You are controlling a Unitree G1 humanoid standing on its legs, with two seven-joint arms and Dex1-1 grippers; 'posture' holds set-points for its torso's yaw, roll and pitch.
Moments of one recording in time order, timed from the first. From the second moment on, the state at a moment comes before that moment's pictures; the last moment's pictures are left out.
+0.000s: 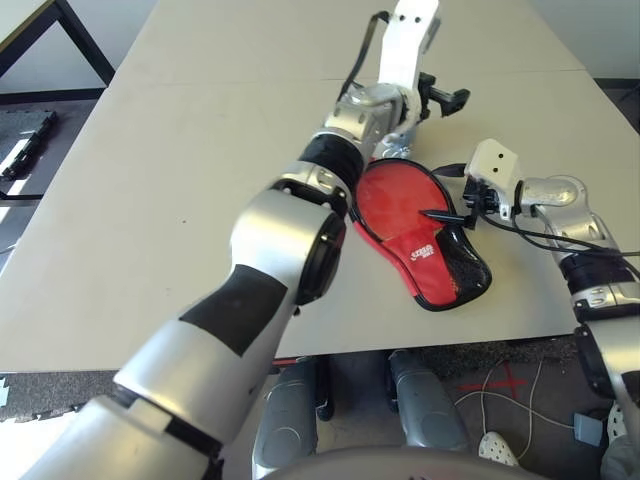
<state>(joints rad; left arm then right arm) -1.55 0.05 0.06 1.30 0.01 0.19 -0.50 -0.76 -0.58 0.16 0.68 -0.02 -0.18 1.11</state>
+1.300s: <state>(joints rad) -0.84 0.33 -0.24 0.38 0.03 0.47 -1.07 -0.77 -0.58 0.16 0.72 -0.02 -0.19 1.11</state>
